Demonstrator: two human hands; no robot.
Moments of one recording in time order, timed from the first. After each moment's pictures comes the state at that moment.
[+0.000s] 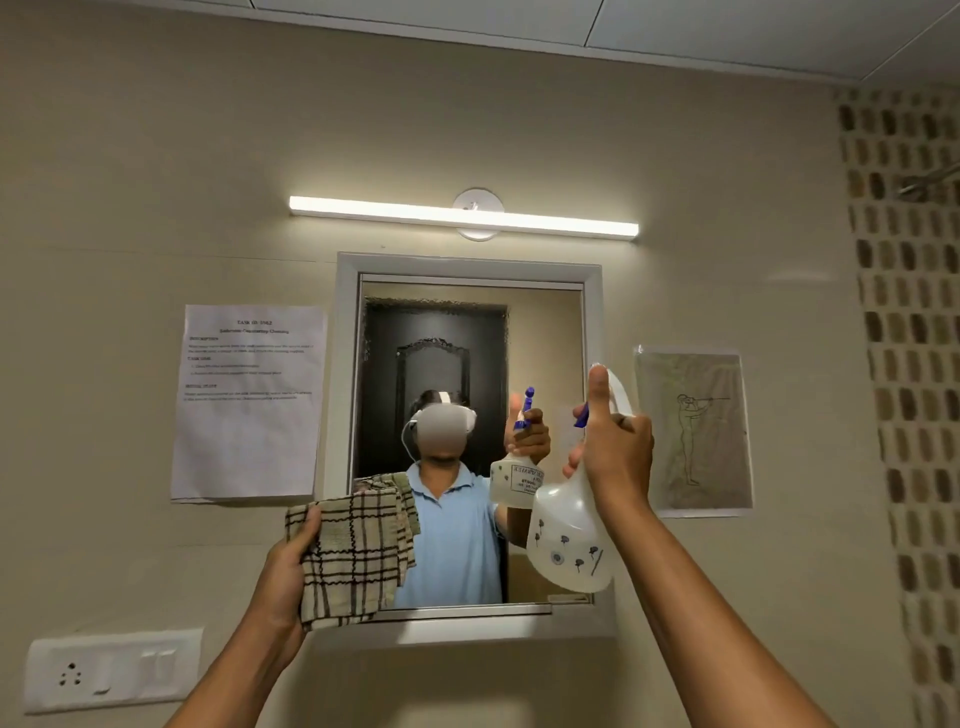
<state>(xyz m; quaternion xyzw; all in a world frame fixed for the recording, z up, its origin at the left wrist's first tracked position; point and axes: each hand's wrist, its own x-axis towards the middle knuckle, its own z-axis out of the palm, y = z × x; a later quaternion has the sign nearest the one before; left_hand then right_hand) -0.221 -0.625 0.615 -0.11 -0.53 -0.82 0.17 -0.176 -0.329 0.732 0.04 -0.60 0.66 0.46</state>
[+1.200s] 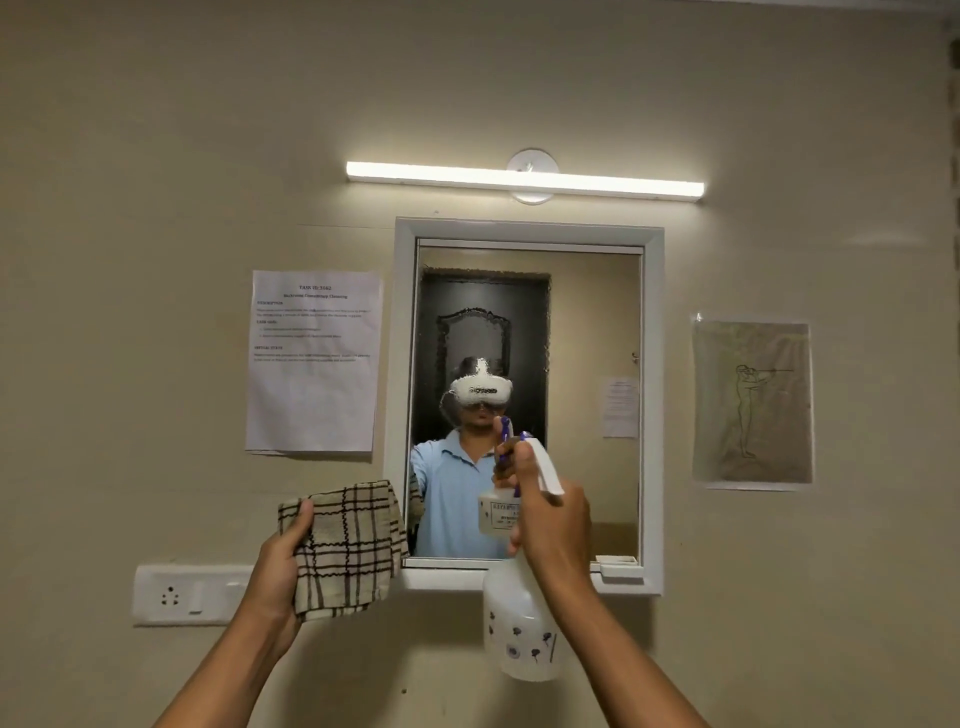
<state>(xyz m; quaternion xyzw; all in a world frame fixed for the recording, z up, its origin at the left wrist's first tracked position) -0.186 -0.682 0.578 -0.07 -0.52 -0.82 0.21 -0.169 -0.432 0.634 0.11 -0.68 0.62 0.37</state>
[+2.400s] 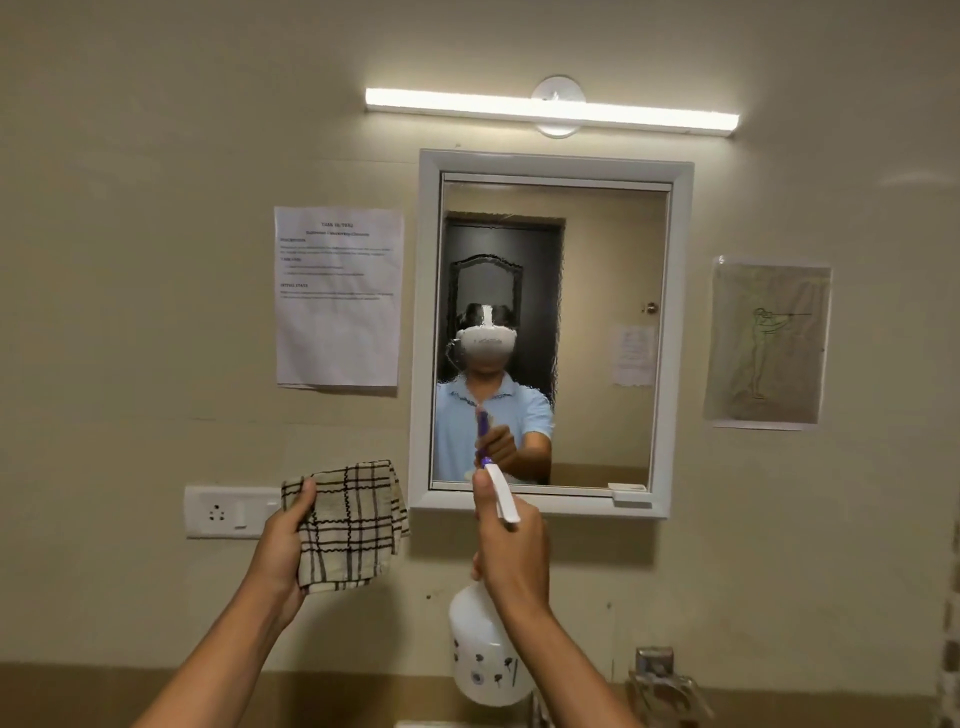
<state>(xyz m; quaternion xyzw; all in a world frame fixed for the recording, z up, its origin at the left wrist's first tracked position) -0.140 -0.703 0.533 -0.03 -0.53 -0.83 0.18 -0.136 -0.486 0.539 0.11 -0.74 0.59 0.31</state>
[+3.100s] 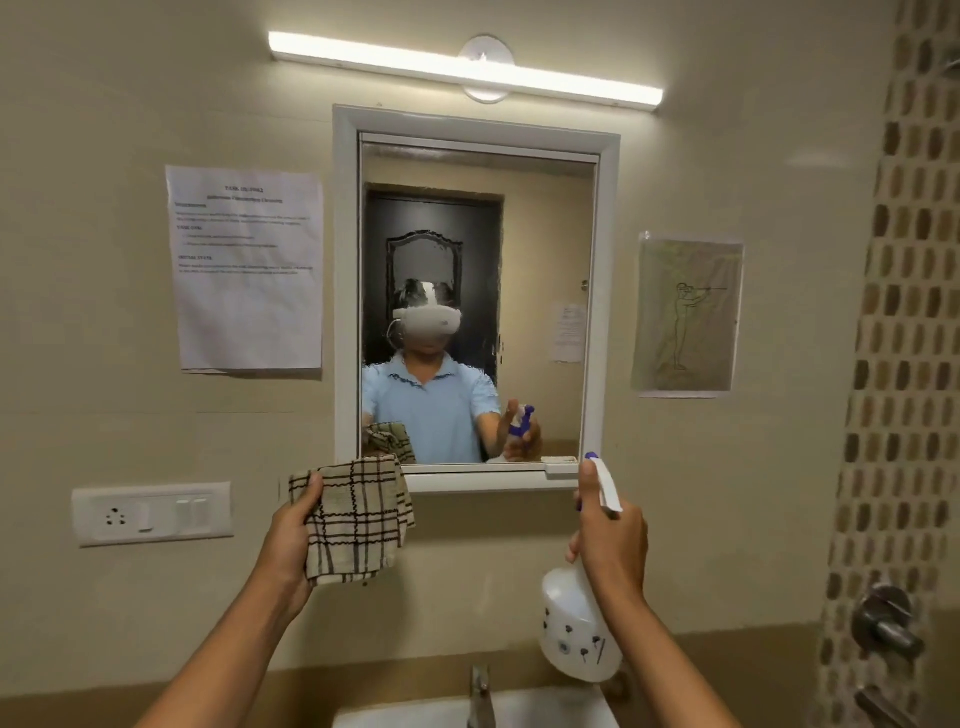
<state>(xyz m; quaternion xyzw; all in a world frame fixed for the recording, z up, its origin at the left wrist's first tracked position) -0.179 -0.633 0.520 -0.04 -0.54 -0.83 0.11 -0.146 -0.331 0.525 -0.07 -0.70 0.60 0.38</state>
